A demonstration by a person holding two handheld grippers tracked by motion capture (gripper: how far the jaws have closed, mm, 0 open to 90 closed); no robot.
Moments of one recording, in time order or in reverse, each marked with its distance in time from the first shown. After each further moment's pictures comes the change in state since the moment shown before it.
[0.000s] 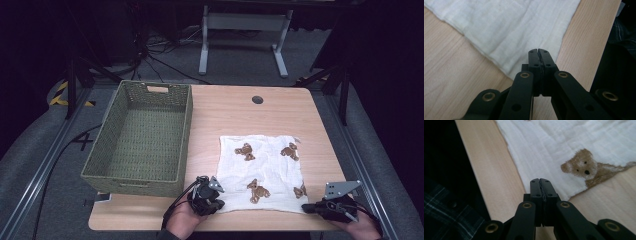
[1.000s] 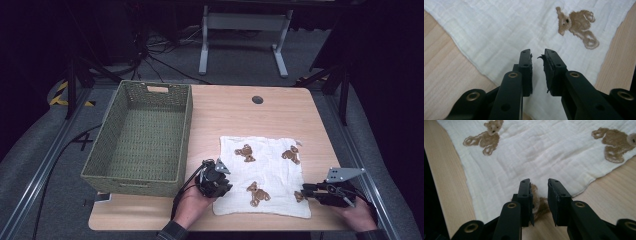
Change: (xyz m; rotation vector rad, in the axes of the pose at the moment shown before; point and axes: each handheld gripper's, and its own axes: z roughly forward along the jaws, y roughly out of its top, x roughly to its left) left arm 0.023 0.045 0.006 -0.096 0.085 -0.001; right arm -0.030 0.020 -0.006 -0.108 -0.132 0.051
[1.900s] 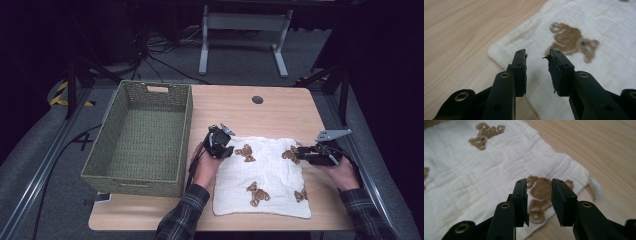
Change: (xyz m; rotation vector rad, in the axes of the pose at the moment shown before) left arm 0.078 0.071 0.036 -0.055 0.256 -0.088; right arm -0.087 0.064 0.029 -0.012 -0.107 0.049
